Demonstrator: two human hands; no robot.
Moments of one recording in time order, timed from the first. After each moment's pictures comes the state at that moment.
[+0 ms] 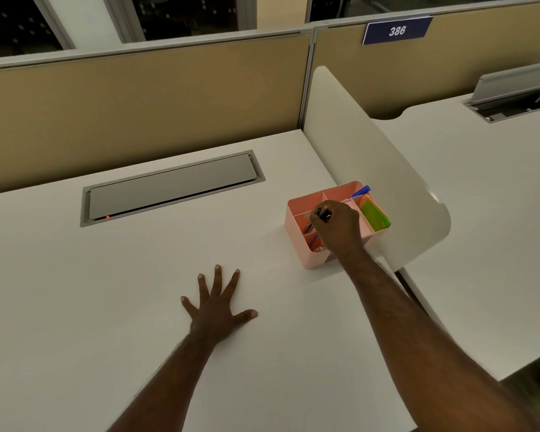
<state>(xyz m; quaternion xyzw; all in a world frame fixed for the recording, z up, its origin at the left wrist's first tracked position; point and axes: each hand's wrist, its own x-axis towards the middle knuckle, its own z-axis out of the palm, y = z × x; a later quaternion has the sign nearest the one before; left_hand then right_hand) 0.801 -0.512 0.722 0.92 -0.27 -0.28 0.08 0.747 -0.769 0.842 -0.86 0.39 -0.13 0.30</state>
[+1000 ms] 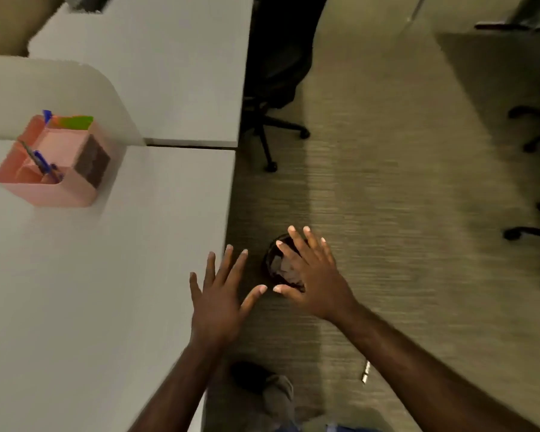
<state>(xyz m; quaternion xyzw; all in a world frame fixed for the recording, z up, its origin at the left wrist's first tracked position) 0.561 -0.398 0.760 0.58 -0.78 -0.21 0.07 0.347 -0.383 0.756 -0.75 0.64 -0.11 0.12</state>
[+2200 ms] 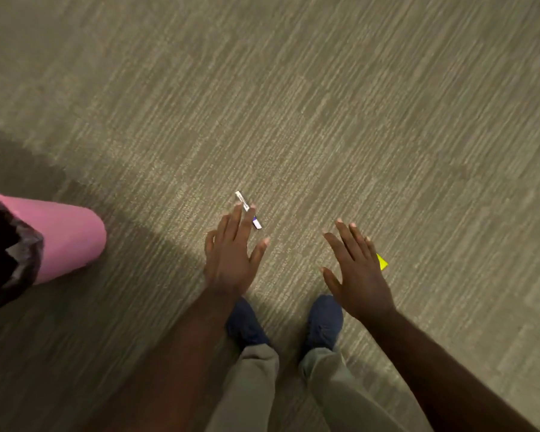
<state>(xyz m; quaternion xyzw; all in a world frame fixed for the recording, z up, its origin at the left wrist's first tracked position) 0.154 -0.067 0.223 0.16 -0.94 -0.24 -0.17 0.121 0.171 0.233 -0.19 0.94 -0.19 0.21</state>
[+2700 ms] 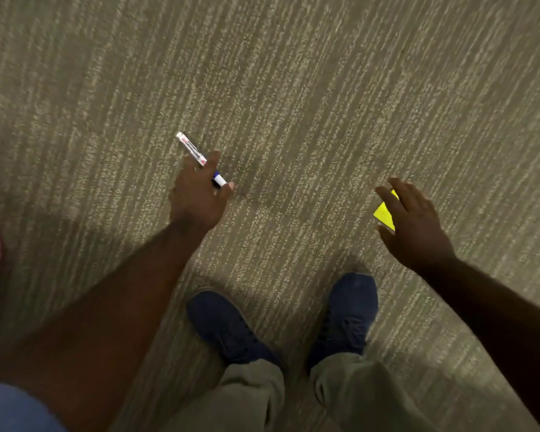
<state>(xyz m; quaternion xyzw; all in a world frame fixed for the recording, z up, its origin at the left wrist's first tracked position) 0.129 -0.084 -0.048 0.15 -0.95 -0.20 -0.20 0.141 0.284 -0.025 -0.10 0.95 -0.11 0.27</state>
